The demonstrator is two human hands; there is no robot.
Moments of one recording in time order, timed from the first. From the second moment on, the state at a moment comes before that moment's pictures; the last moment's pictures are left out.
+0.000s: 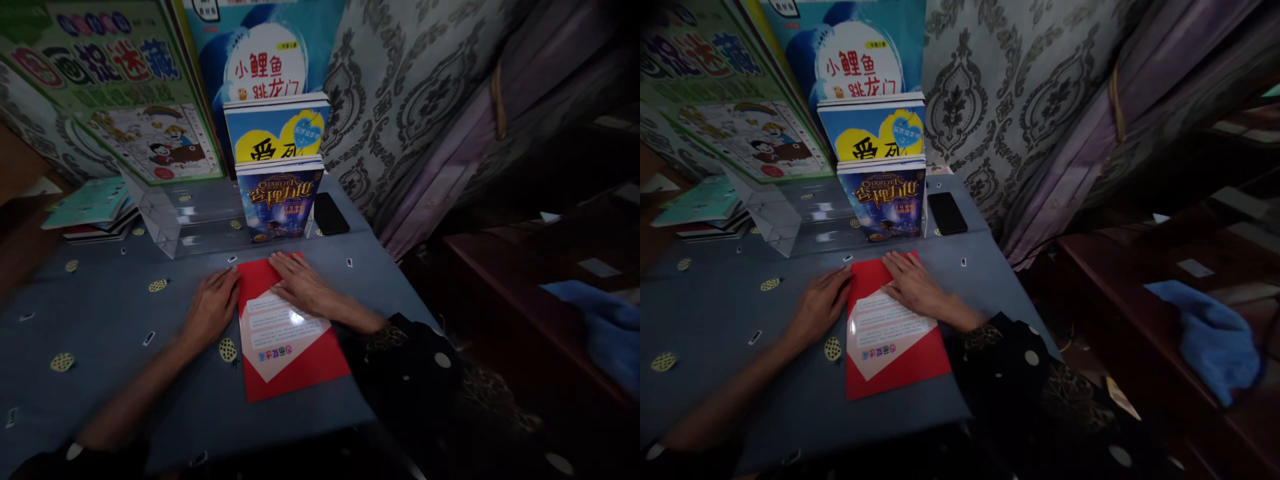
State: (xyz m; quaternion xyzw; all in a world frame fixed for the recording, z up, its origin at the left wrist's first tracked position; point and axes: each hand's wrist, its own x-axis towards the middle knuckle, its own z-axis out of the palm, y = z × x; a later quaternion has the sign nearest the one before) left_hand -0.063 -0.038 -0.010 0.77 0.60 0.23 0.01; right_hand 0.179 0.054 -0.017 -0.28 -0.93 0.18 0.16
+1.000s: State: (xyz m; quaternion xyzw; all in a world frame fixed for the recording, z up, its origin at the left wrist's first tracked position) left_hand 0.012 0.027 0.000 0.89 0.43 0.11 0.04; right_hand 0.229 0.096 -0.016 -0.29 -0.74 0.51 0.34
